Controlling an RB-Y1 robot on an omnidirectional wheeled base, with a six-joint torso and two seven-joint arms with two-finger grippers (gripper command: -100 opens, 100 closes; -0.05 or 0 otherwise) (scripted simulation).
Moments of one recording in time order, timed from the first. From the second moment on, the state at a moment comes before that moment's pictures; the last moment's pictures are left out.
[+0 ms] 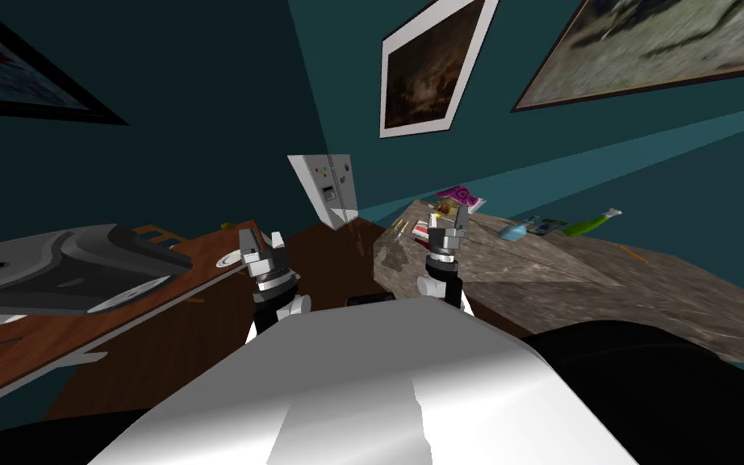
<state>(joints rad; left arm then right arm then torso) 0.55 -0.03 0.07 -2.27 -0.02 -0.64 -0.10 0.49 -0.03 0.01 -2.27 -0.11 -0.64 0.07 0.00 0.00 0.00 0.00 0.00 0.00</state>
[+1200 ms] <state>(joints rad) 0.55 -0.03 0.07 -2.27 -0.02 -0.64 -0.10 0.78 -0.30 -0.10 -2.32 -0.07 -0.44 0.19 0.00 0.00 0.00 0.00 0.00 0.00</state>
